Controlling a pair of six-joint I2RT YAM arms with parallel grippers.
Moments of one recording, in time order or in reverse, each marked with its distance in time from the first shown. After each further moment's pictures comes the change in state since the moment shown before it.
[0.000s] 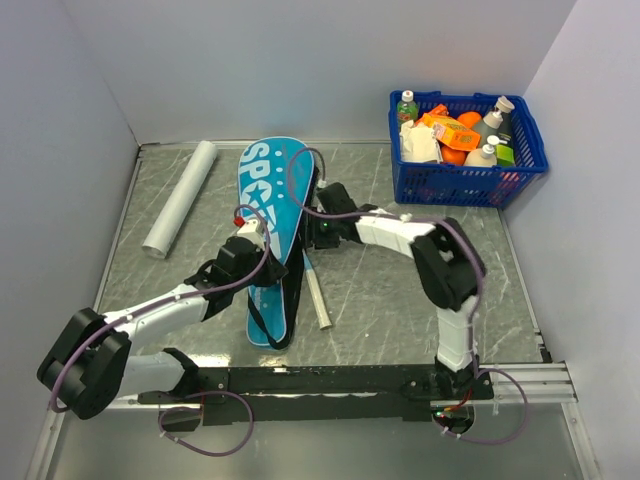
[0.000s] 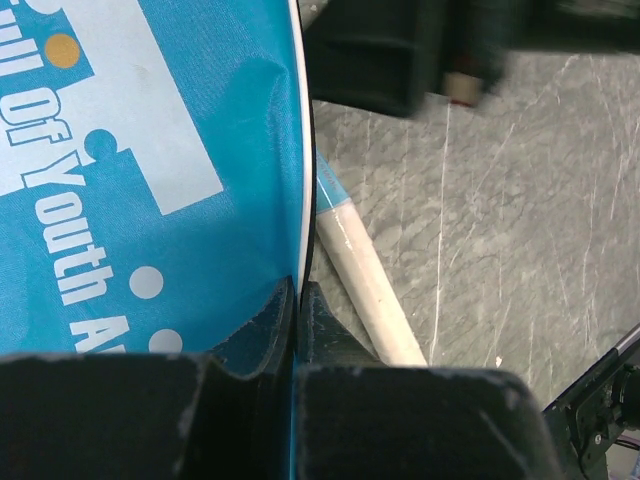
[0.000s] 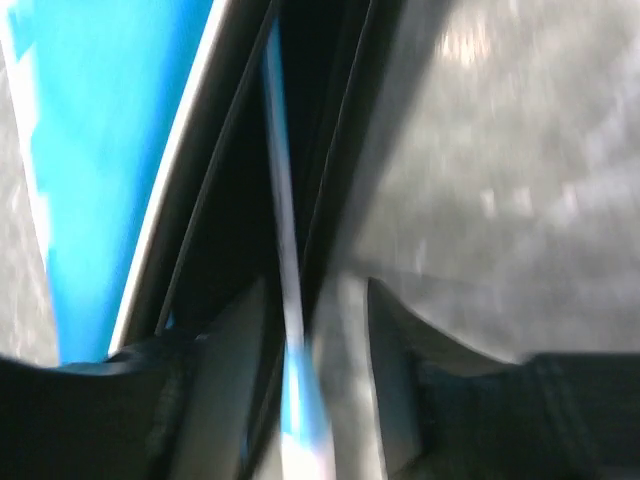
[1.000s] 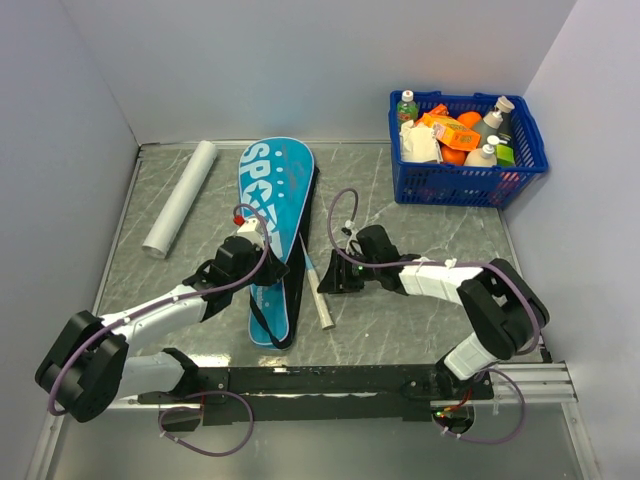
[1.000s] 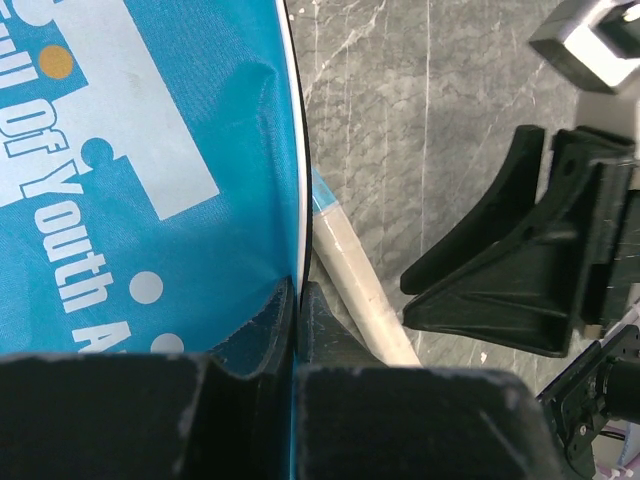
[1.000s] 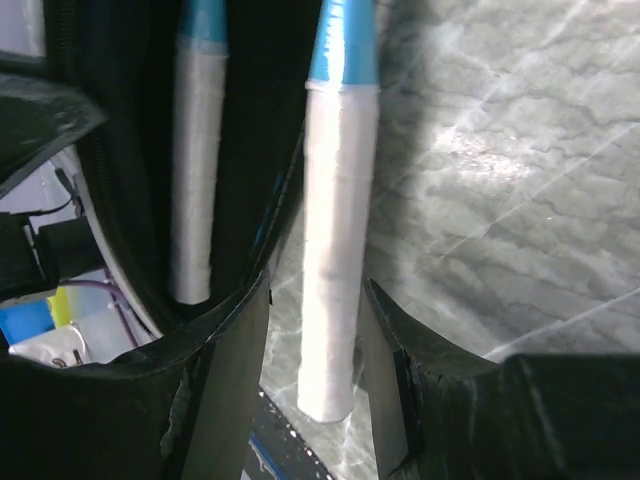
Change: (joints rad) left arm 0.001 -0.017 0.000 0.013 0.023 0.000; right arm -0.020 -0.478 -0.686 0.321 -0.322 0.077
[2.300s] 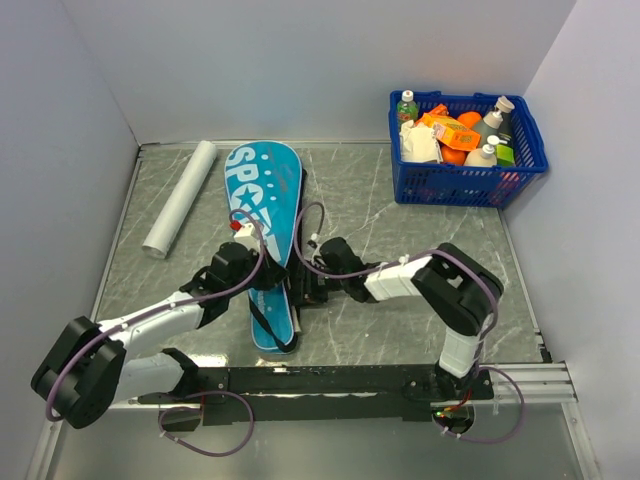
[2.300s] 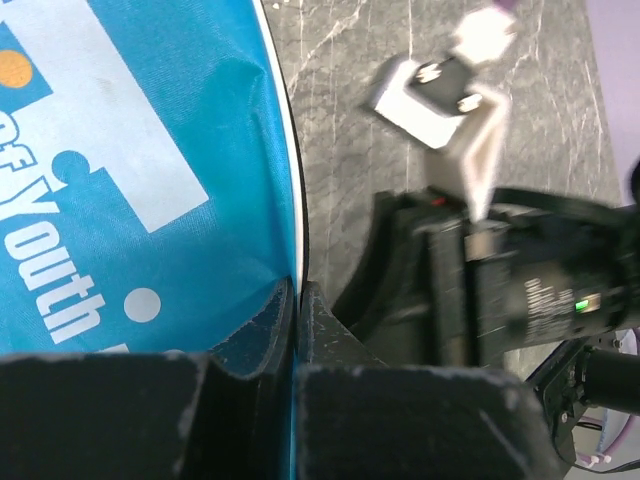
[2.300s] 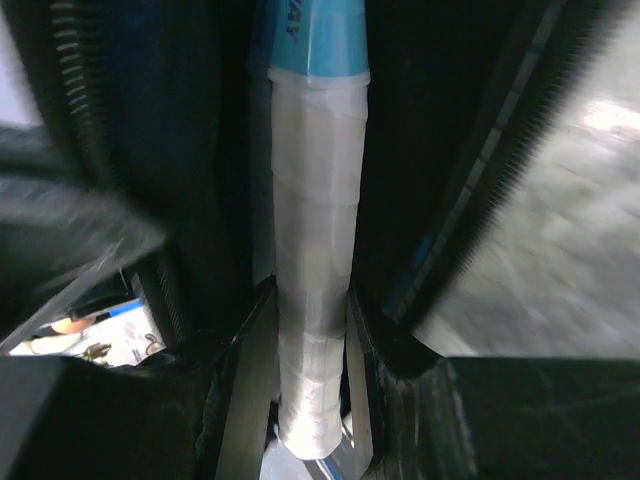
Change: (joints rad) left arm 0.002 -0.033 -0.066 0.067 0.033 -0.034; right arm 0.206 0.242 0.082 0.278 -0.028 0.303
